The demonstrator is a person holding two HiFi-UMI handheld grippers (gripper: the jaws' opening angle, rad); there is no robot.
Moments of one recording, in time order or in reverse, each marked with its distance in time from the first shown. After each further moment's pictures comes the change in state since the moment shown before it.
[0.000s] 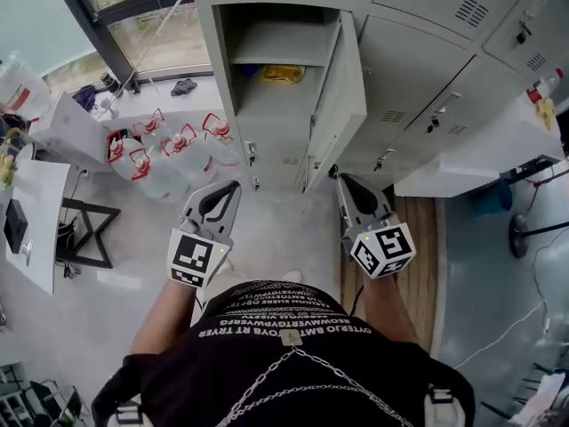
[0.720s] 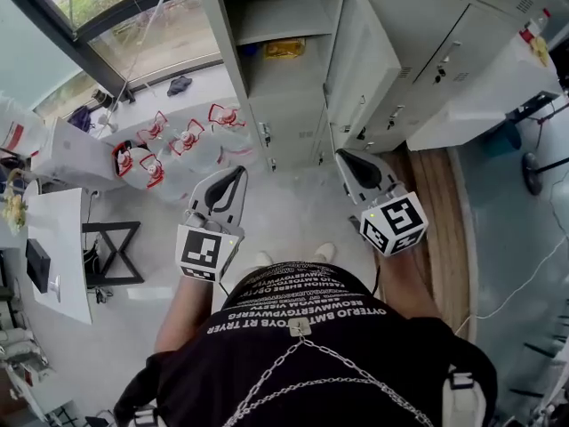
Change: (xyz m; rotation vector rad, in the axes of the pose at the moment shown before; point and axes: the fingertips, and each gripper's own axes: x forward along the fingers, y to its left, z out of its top) left arm -0.050 0.048 -0.007 0.014 -0.054 -0.091; right arm 0.028 0.091 0.006 -0.030 0.040 -0.047
